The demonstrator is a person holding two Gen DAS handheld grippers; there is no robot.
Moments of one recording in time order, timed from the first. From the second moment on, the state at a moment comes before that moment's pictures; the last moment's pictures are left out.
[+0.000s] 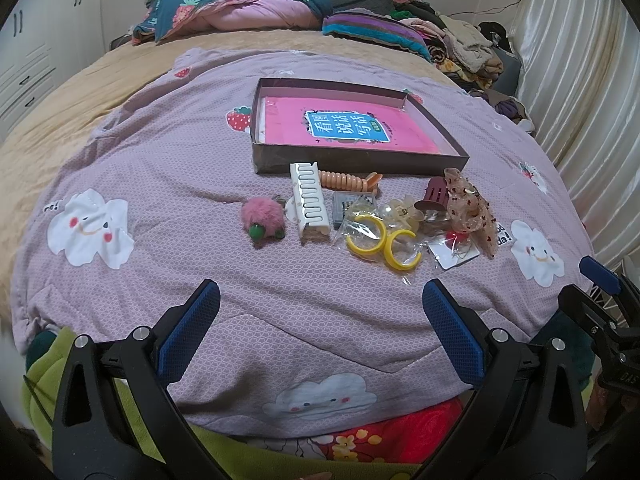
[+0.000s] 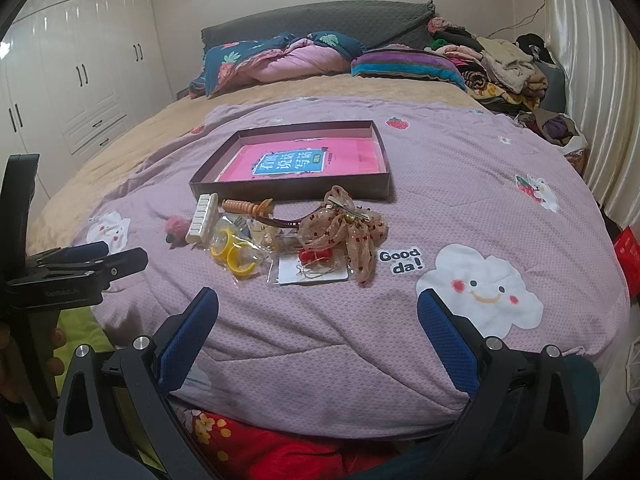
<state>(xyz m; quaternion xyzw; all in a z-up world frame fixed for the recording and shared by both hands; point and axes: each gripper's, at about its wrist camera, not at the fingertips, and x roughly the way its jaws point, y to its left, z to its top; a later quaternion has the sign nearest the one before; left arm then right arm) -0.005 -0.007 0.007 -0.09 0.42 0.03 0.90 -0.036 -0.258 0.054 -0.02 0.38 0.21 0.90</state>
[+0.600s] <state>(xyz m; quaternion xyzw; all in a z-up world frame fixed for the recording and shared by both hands) -0.005 -0.007 0.007 -0.09 0.42 0.03 0.90 -0.036 -0.259 0.054 -0.02 0.38 0.21 0.90</state>
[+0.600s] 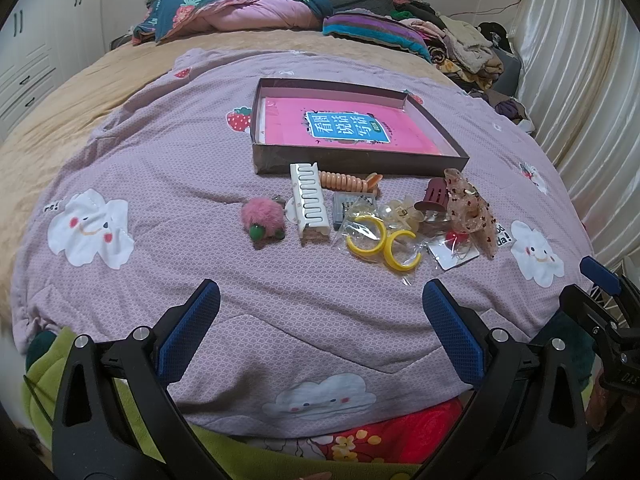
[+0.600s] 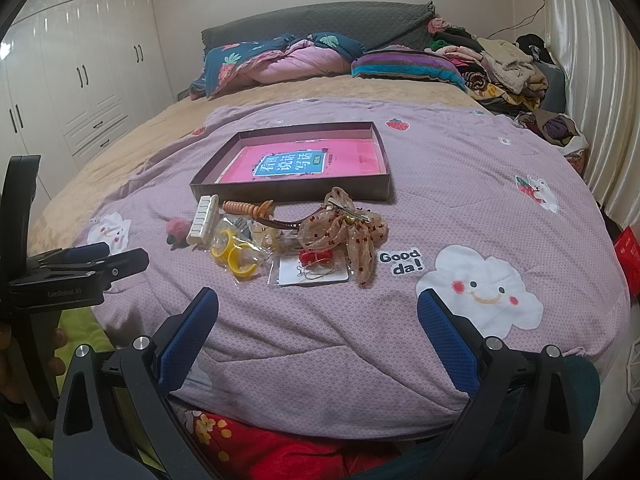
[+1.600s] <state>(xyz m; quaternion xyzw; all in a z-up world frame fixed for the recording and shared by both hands) 0.002 0.022 0.005 -0.12 0.42 0.05 0.90 -0.012 -0.244 0.051 -0.03 0.38 0.23 0.89</state>
